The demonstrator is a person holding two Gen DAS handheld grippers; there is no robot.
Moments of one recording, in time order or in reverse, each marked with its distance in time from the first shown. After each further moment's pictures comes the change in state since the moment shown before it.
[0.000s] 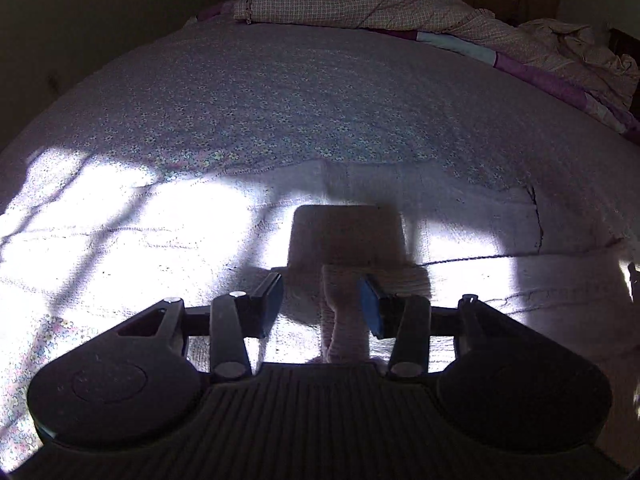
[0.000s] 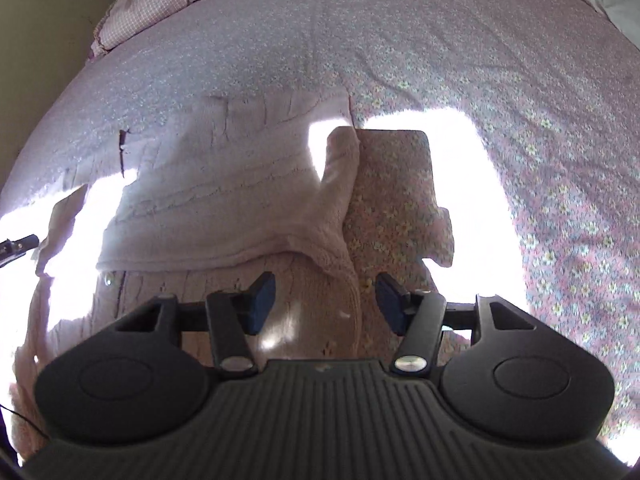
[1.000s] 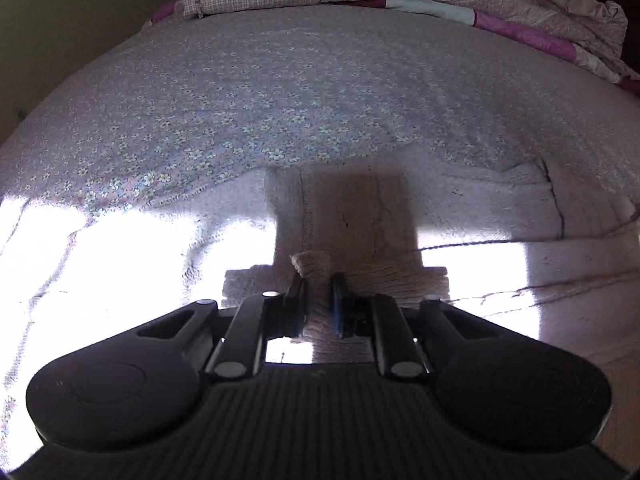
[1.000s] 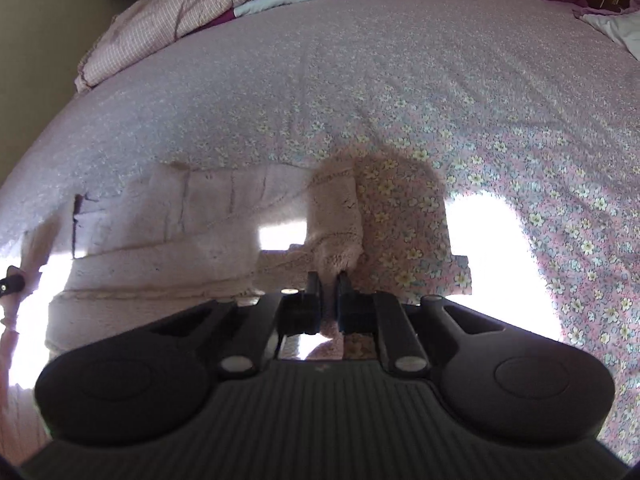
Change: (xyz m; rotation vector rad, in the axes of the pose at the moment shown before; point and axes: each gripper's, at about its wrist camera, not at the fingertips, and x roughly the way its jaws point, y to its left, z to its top) left arm 0.071 -0.049 0.024 0.140 0.033 0.025; right arm 0.086 -0.010 0.052 0.004 -0.115 -0.018
